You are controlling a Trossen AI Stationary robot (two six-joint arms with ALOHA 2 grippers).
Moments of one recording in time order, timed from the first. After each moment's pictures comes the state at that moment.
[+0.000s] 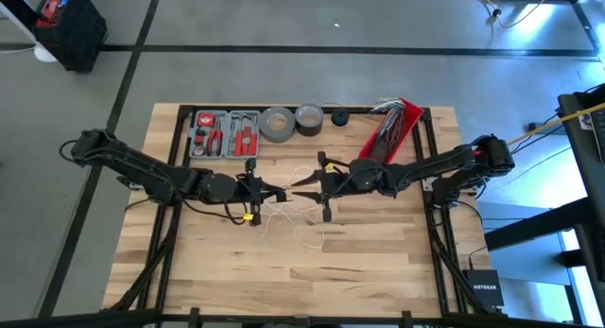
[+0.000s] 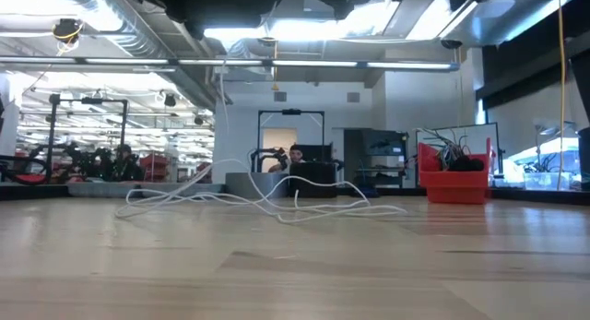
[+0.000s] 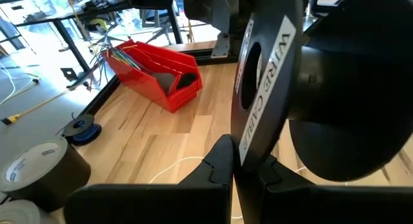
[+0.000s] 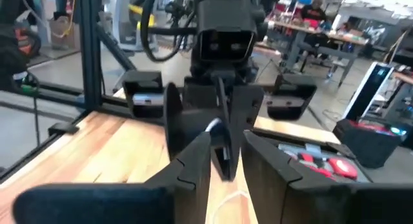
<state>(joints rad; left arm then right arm) -0.28 1.19 0.71 0.17 -0.47 0.02 0.12 1.53 0.91 0.59 0.03 -0.19</state>
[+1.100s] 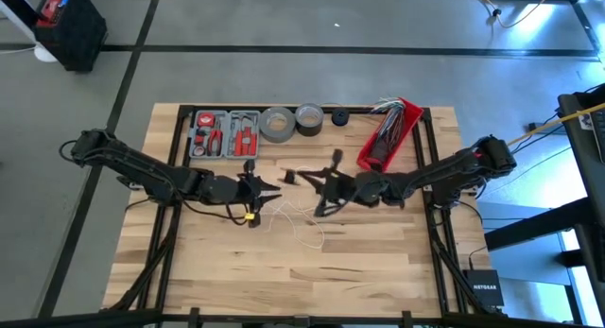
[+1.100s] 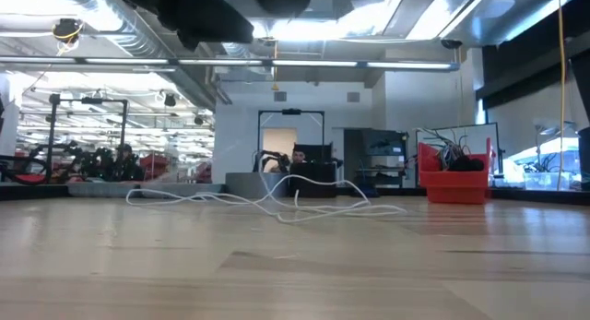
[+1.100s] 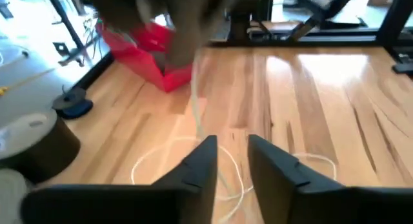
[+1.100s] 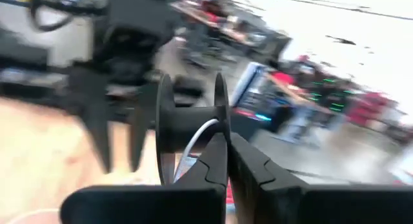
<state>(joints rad) -0.28 1.19 0.71 0.09 -0.47 -0.10 0.26 1.50 0.91 0.60 0.62 -0.45</state>
